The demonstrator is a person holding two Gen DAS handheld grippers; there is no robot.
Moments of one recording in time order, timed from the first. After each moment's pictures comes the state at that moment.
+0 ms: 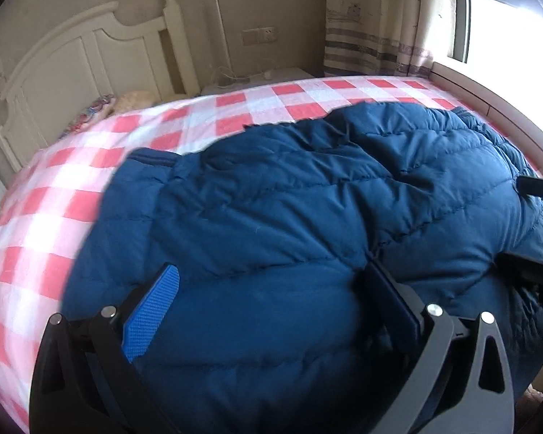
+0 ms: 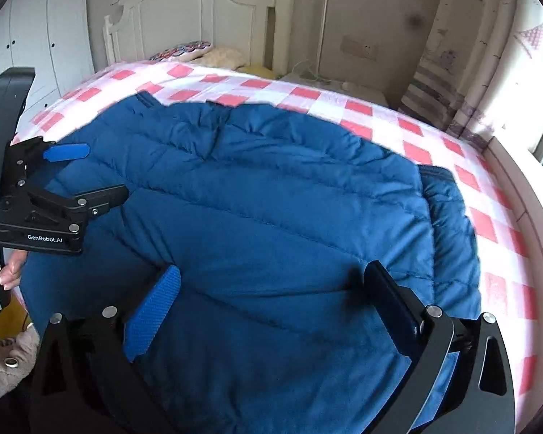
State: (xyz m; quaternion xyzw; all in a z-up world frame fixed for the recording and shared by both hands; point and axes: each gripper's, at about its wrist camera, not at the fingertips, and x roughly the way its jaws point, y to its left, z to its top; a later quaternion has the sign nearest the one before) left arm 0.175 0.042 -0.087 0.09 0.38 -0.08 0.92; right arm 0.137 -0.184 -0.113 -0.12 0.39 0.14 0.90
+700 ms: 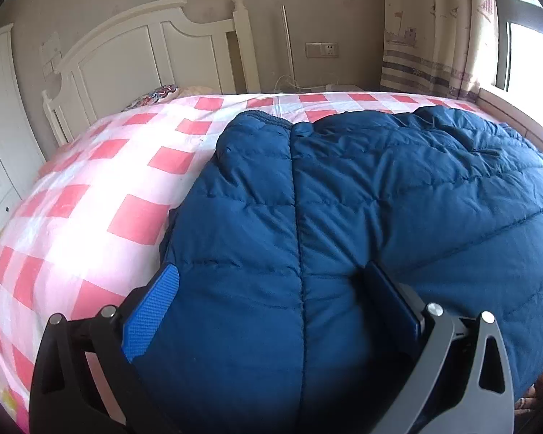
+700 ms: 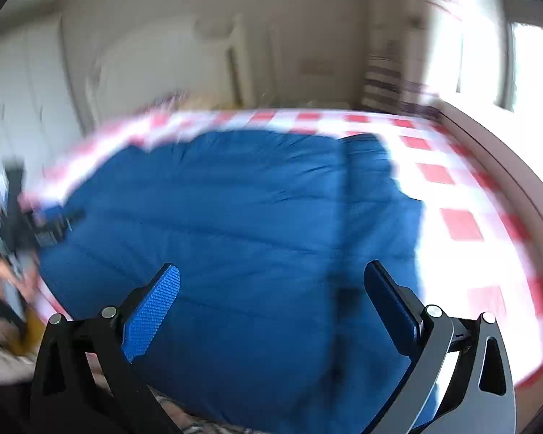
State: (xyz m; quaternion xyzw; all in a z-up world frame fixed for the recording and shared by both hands) left arm 0.134 0.127 -0.109 0.05 0.35 0.00 0.93; right arm 0.068 -0.286 -0.104 0.02 0.32 0.11 0.94
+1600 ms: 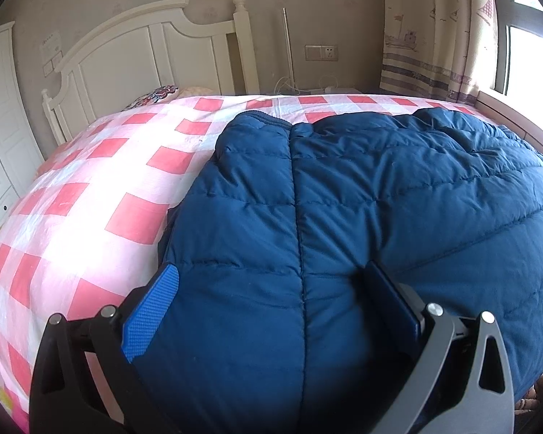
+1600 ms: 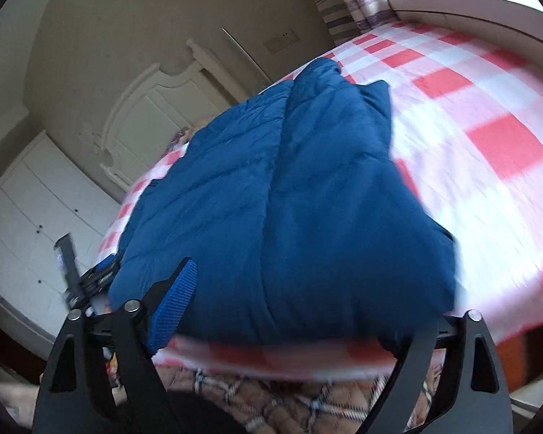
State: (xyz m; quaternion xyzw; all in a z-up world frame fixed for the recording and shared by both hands) left arm 0.135 0.126 -0.112 0.05 0.35 0.00 0.94; right arm 0.053 -0.324 -0.151 0.25 0.37 0.15 0.88
